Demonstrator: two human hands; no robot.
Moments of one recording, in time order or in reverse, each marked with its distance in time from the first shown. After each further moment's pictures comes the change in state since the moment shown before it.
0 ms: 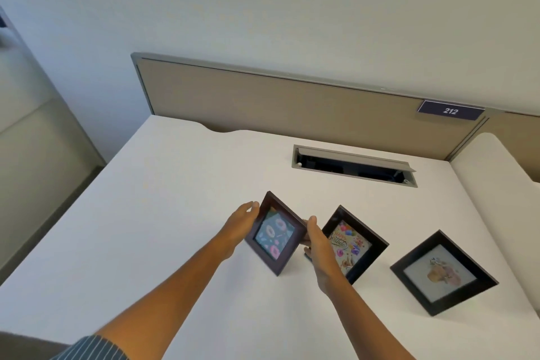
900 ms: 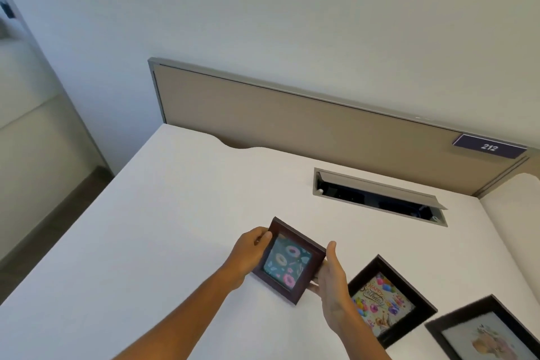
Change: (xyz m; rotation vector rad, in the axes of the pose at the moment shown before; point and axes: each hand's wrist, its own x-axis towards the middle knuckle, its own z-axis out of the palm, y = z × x) left_hand 0.050 -0.006 -0.044 -0.007 -0.030 0.111; right_hand 0.055 -0.019 0.052 0.165 -0.017 0.110
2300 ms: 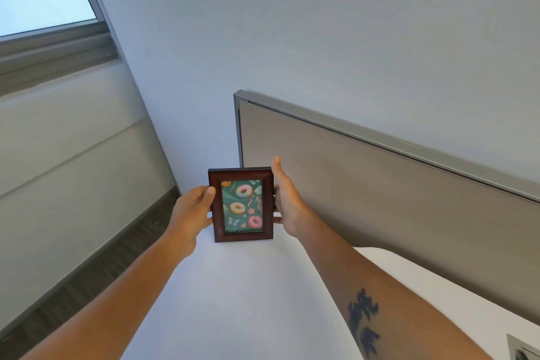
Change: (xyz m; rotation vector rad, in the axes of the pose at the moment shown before) left_hand 0.269 0.023 -0.397 -0.338 0.739 -0.091; right_hand 0.378 -0.197 0.465 -0.375 -0.532 0.035
